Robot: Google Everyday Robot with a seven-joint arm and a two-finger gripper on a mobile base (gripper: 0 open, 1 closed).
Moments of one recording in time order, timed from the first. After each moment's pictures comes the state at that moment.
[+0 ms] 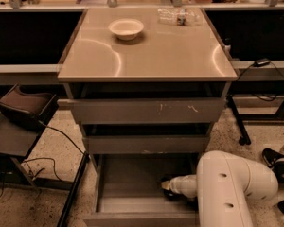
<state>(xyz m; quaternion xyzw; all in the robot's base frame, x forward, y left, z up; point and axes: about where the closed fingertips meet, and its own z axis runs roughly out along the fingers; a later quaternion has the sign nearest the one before) 0.600 -0.162 0.115 -0.06 0.96 0.15 0.22</state>
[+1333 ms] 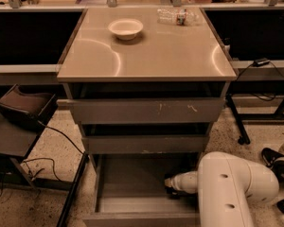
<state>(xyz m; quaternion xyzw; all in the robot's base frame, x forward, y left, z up) 0.614 -0.175 0.115 -0.06 0.97 0.14 0.21</state>
